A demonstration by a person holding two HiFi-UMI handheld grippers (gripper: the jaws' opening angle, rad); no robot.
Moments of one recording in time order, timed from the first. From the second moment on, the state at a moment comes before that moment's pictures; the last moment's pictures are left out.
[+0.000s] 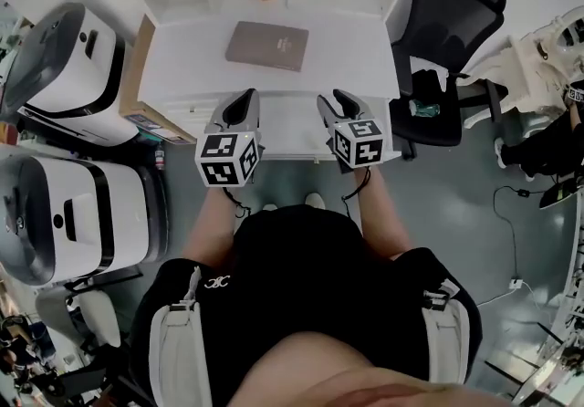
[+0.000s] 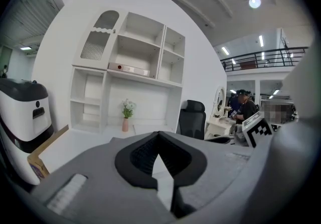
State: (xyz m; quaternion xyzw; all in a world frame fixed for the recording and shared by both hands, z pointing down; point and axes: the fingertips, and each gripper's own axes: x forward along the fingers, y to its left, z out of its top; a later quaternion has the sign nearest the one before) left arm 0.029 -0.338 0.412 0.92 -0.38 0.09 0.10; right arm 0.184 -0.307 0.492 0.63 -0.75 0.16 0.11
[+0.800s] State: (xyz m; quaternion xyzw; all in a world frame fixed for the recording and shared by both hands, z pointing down) left arm -0.006 -0.348 0.442 0.88 -0.44 0.10 0.13; right arm 0.173 -0.330 0.630 0.55 -0.75 0.27 0.25
